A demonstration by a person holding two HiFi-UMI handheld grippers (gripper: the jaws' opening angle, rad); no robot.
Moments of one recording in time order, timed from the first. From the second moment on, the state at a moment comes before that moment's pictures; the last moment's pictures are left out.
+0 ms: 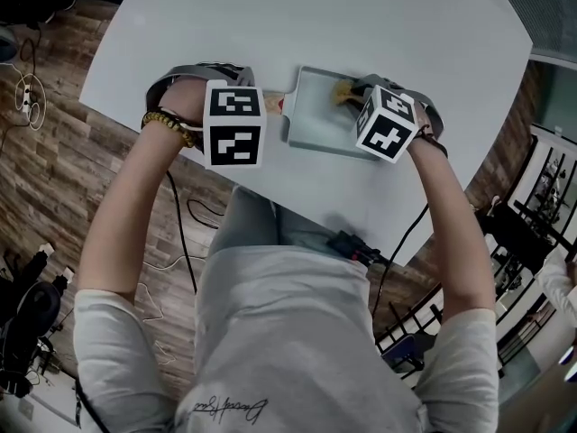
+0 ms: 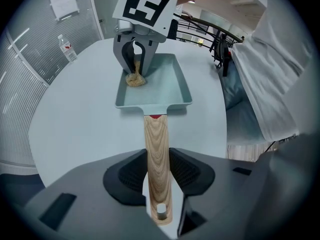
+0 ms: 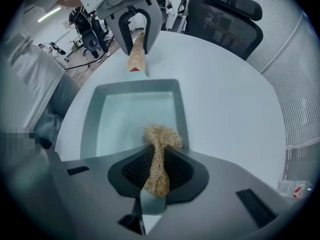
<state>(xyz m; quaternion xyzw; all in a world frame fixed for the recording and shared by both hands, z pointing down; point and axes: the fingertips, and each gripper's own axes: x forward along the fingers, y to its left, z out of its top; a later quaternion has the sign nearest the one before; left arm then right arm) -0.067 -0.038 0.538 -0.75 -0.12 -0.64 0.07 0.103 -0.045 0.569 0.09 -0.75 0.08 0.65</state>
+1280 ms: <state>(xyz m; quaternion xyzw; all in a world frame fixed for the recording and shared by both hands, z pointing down) -0.071 -0.043 0.541 -0.74 -0.11 -0.66 0.07 0.103 0.047 0.568 0.01 -0.73 0.11 0.67</state>
